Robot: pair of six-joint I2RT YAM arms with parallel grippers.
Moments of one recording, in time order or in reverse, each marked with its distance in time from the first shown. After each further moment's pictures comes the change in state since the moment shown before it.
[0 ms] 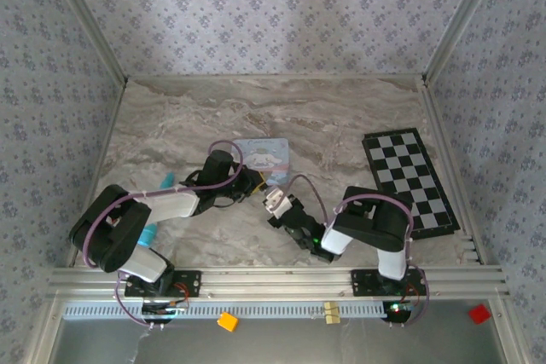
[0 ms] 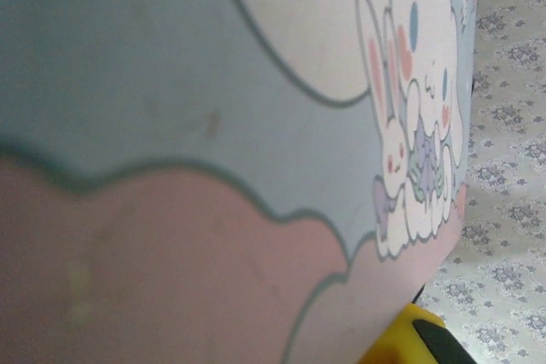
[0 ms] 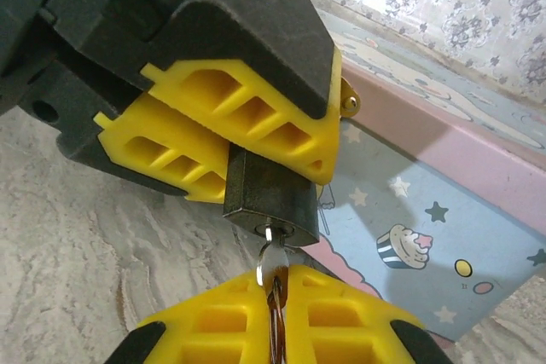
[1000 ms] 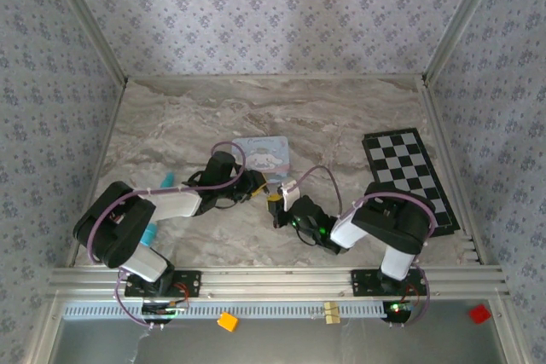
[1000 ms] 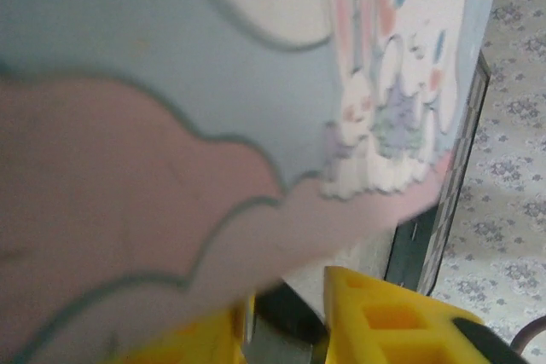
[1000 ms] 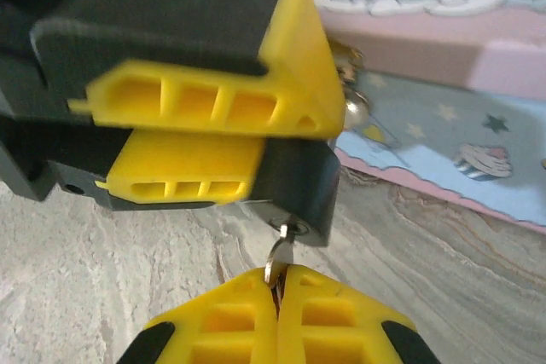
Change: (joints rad) left arm -0.007 0.034 0.000 0.010 0.002 0.009; right arm -0.107 -0.124 -0.031 -0.198 -0.337 0.504
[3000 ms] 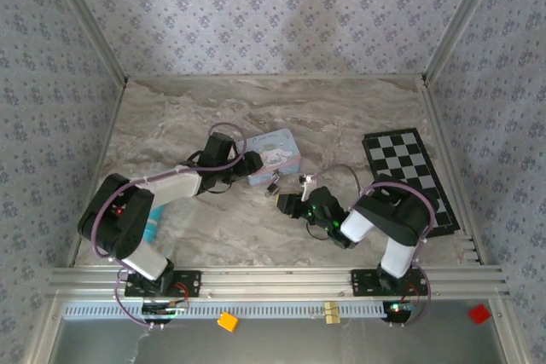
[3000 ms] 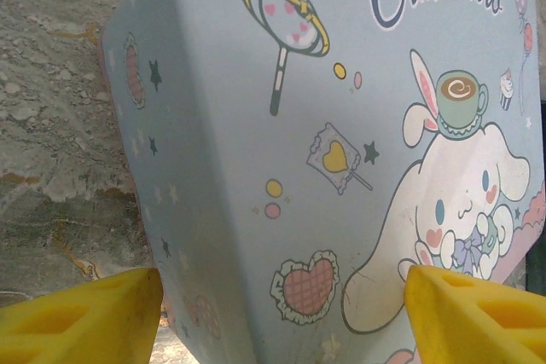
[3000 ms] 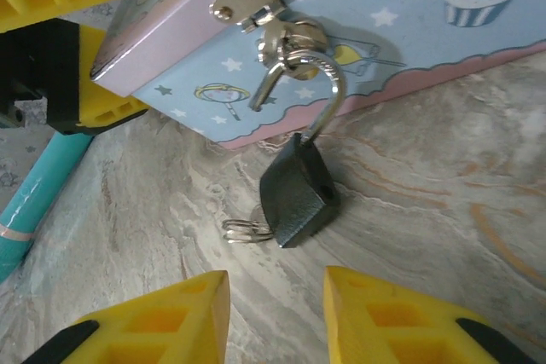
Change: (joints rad) left arm 0.093 0.052 0.206 -0.287 -0.160 0.393; right arm -0.199 0.008 -0.087 0.071 -0.244 0.357
